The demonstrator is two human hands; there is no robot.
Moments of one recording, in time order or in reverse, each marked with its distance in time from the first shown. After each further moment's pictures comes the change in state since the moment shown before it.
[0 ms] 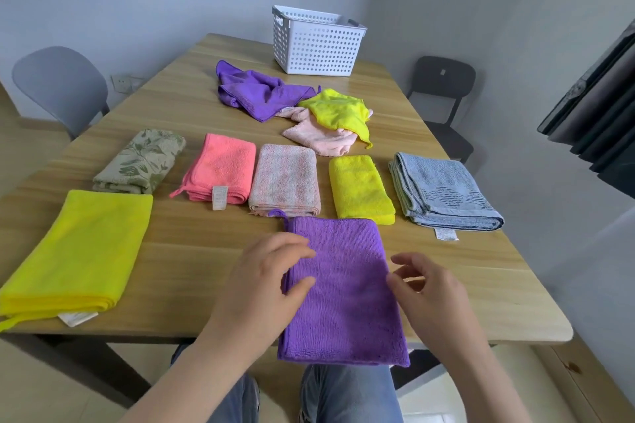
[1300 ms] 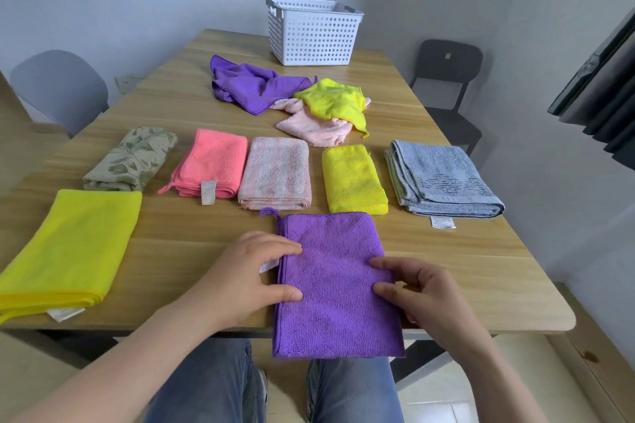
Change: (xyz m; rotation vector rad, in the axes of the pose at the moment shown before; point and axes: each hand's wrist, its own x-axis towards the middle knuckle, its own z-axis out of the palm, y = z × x) left_hand 0.018 -0.035 0.010 -0.056 -0.328 -0.022; right_hand 0.007 0.031 -0.005 0.512 -0.311 0.044
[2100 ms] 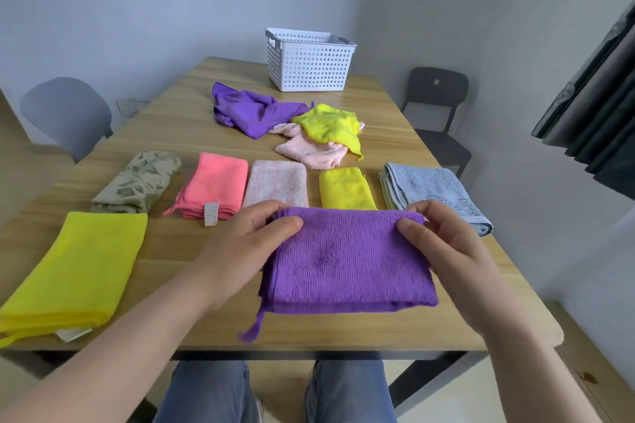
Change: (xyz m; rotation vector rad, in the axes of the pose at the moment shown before) left_hand 0.011 0.056 -0.051 -0.699 0.065 -0.125; right_hand -0.007 -0.082 -0.017 0.136 0.036 -0.304
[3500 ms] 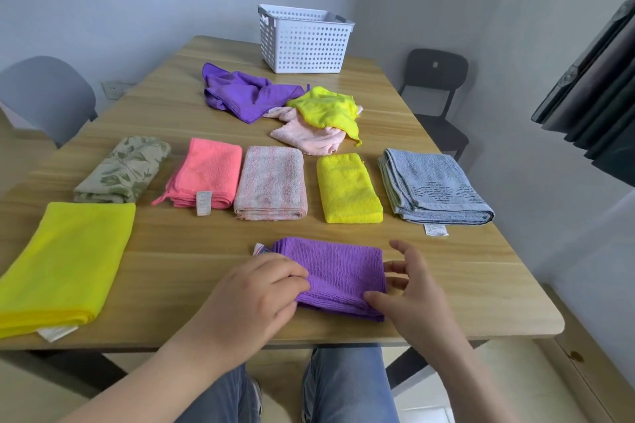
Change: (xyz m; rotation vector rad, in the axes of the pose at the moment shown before) left_hand -0.024 -0.065 0.015 0.994 0.018 0.689; right_hand -0.015 0.068 0.028 -0.420 0.149 0.323
